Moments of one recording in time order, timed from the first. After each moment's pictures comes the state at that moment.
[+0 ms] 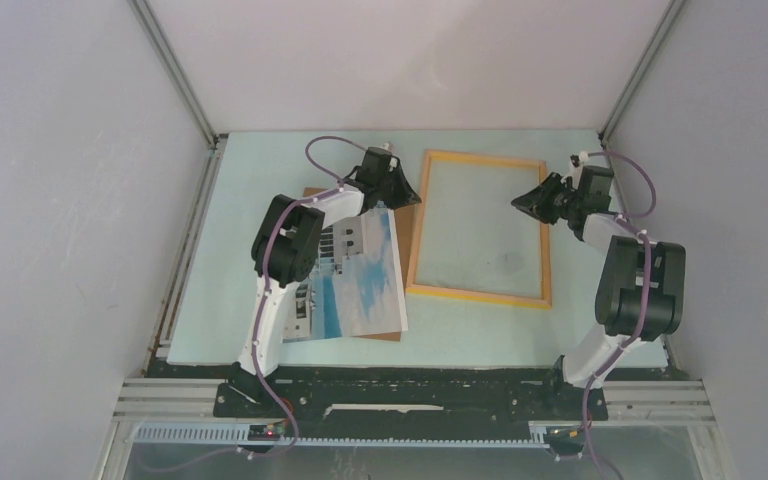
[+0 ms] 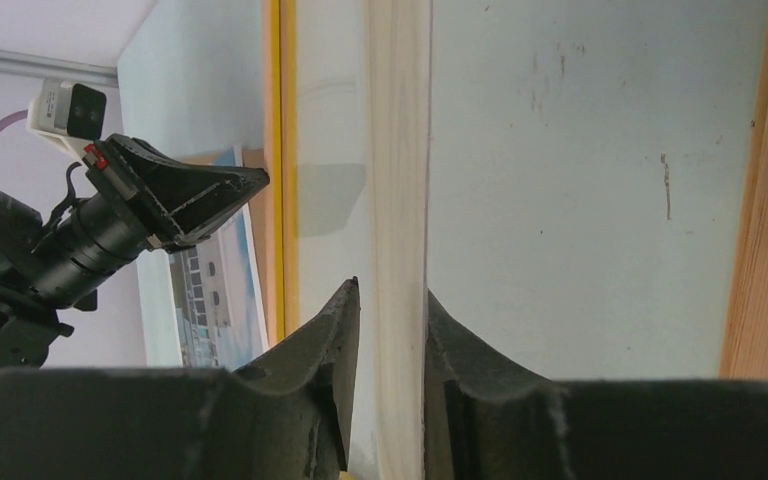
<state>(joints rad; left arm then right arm) -0.48 2.34 1.71 -0.03 0.28 -0.79 -0.18 1.71 0.99 0.09 -0.63 0.58</state>
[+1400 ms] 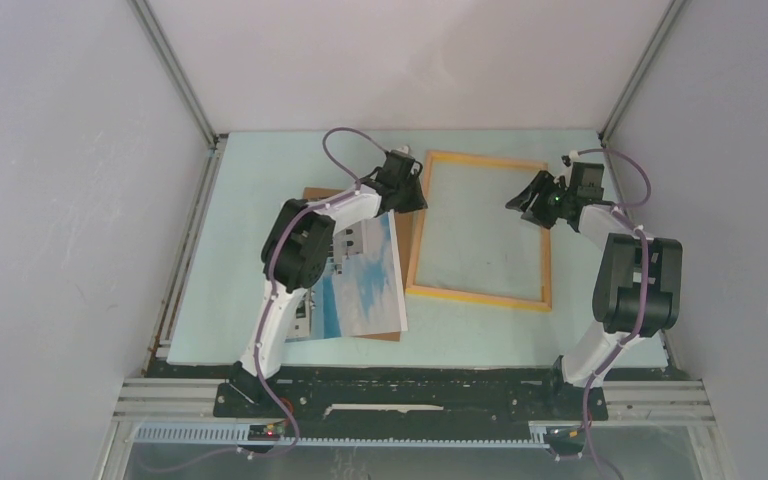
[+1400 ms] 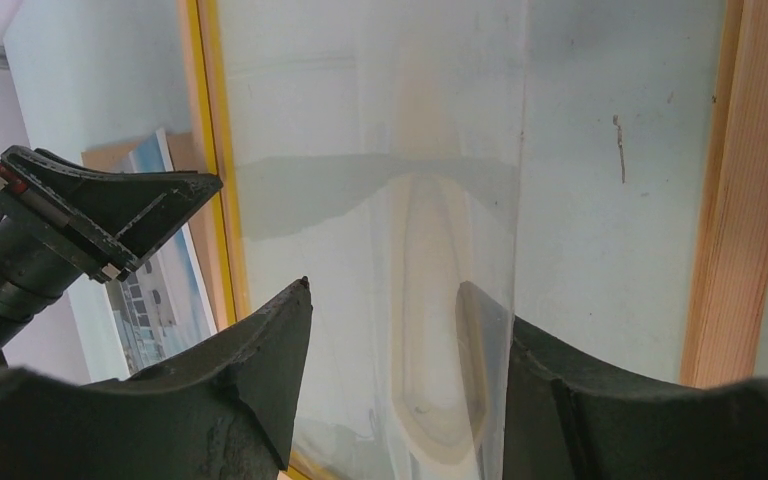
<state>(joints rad) -0.57 2.34 1.78 -0.18 0.07 -0.67 -0.14 1.73 1.07 -0.11 -0.50 0.49</state>
